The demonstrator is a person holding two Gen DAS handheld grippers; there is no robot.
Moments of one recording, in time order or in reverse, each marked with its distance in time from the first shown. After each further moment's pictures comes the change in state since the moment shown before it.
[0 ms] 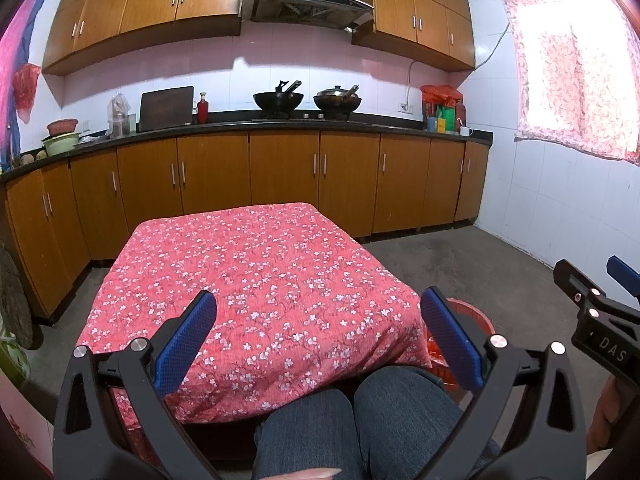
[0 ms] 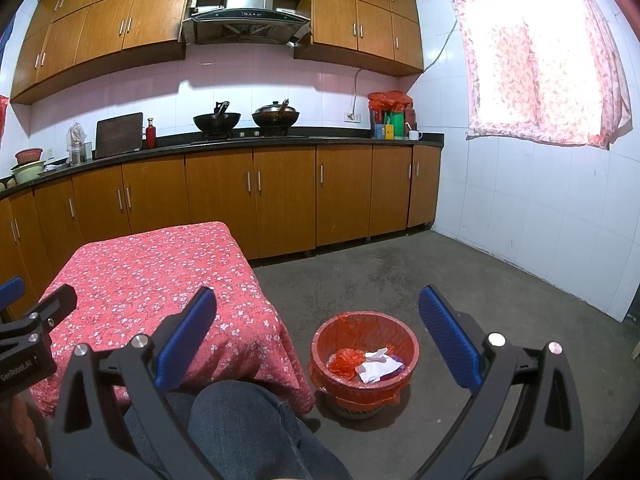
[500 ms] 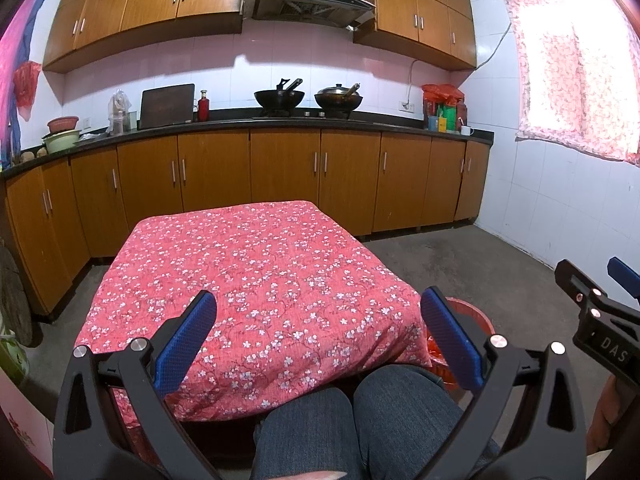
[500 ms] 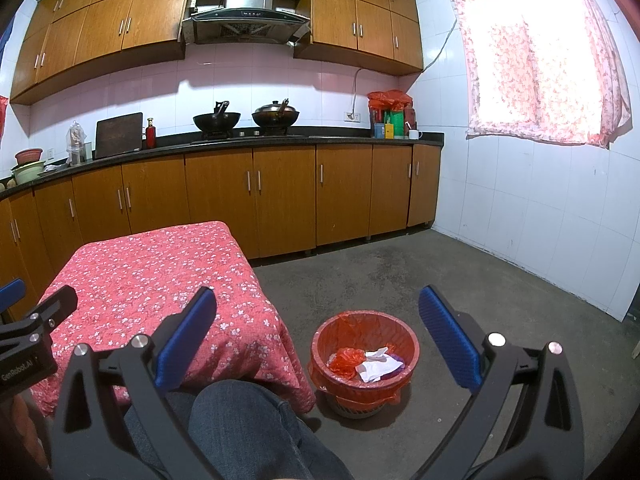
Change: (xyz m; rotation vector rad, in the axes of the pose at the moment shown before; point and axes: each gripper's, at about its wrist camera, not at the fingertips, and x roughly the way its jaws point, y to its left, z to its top) left arm 0.000 0.000 -0.001 -0.006 0.005 0.001; right arm 0.000 0.000 0.001 0.001 0.000 0.000
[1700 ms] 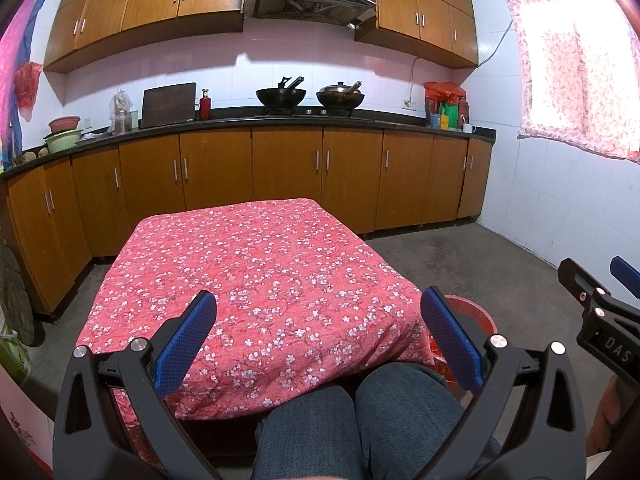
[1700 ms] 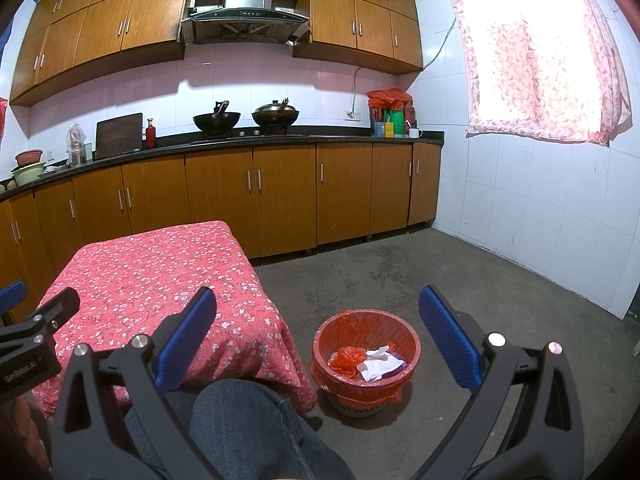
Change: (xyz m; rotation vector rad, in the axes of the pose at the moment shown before) left arm 0.001 0.000 -0.003 -0.002 0.005 0.008; right arm -0.001 0.000 0.002 0.002 0.001 0.000
